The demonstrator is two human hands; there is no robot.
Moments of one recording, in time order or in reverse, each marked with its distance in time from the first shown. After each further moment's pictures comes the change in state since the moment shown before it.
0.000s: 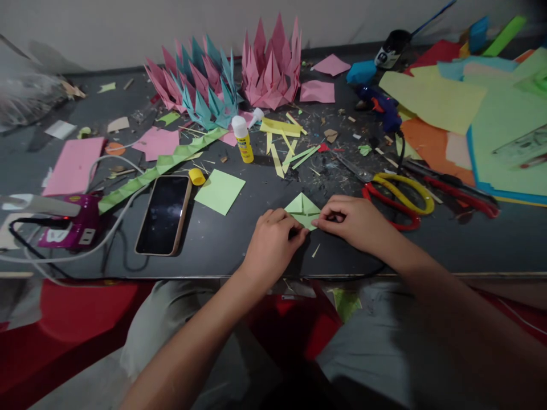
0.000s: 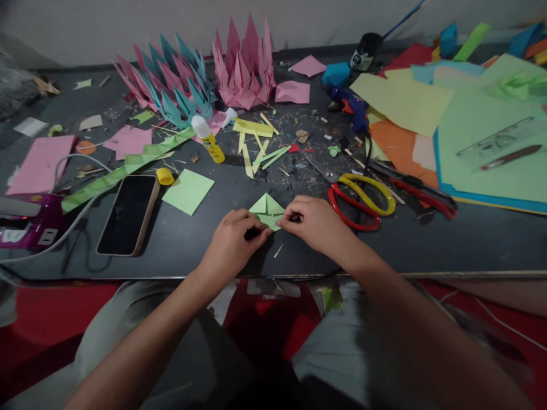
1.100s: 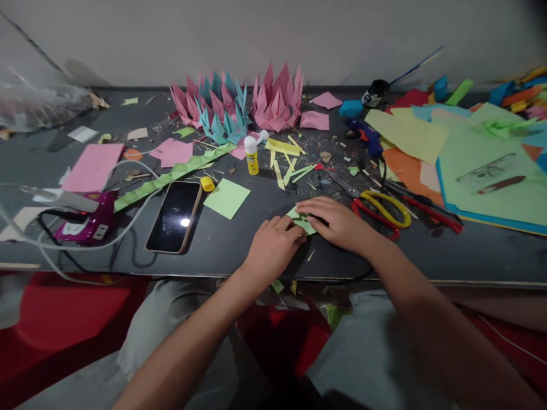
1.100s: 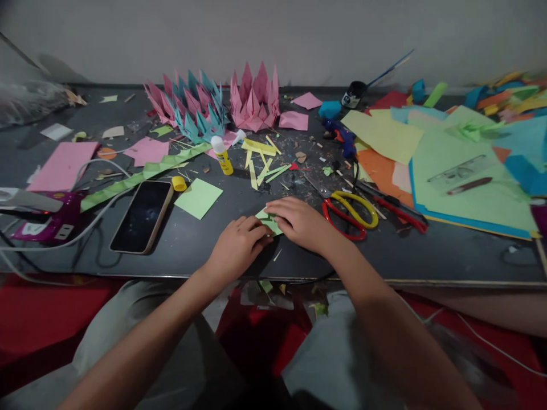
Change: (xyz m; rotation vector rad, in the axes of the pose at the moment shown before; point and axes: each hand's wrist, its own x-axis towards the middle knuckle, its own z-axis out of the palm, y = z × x) left_hand -0.004 0.001 -0.007 0.295 -0.074 0.190; right_hand 0.015 -0.006 -0.004 -0.149 -0.045 -0.398
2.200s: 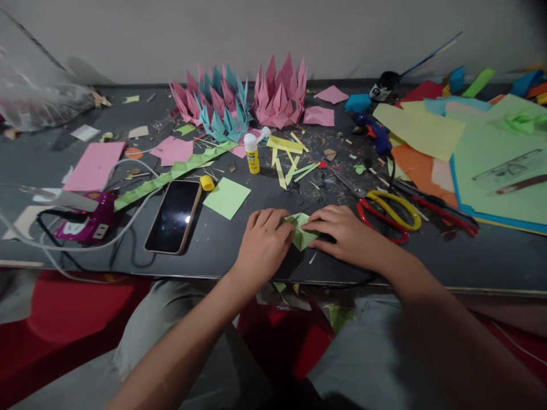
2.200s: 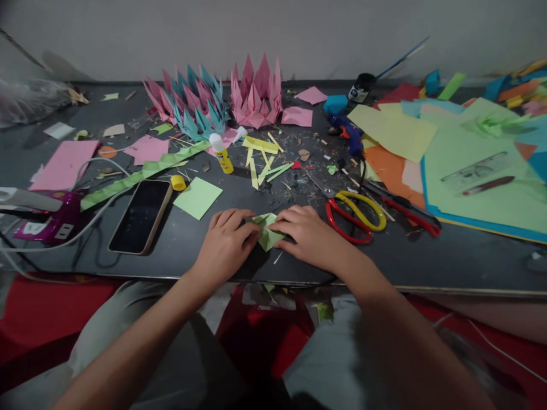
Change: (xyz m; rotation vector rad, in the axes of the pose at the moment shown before) left_hand -0.005 -0.009 -0.009 0.065 0.178 -0.006; right_hand -0.016 -0.006 -0.005 -0.122 -0.150 -0.020
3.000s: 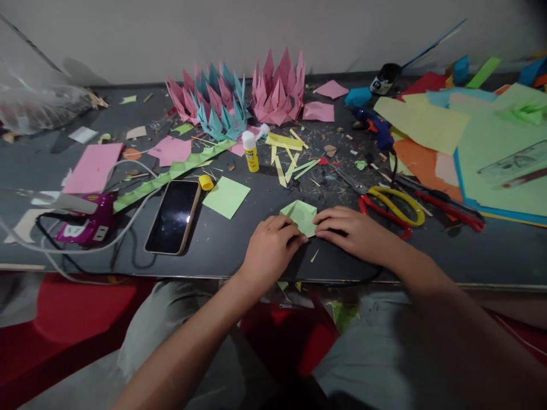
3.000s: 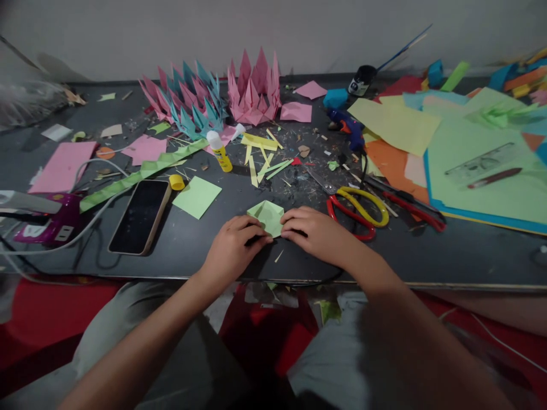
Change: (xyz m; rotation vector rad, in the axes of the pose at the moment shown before) left_hand 0.001 0.007 0.011 -0.280 -0.055 -0.123; right_hand -0.008 0.009 0.001 0.147 0.066 0.007
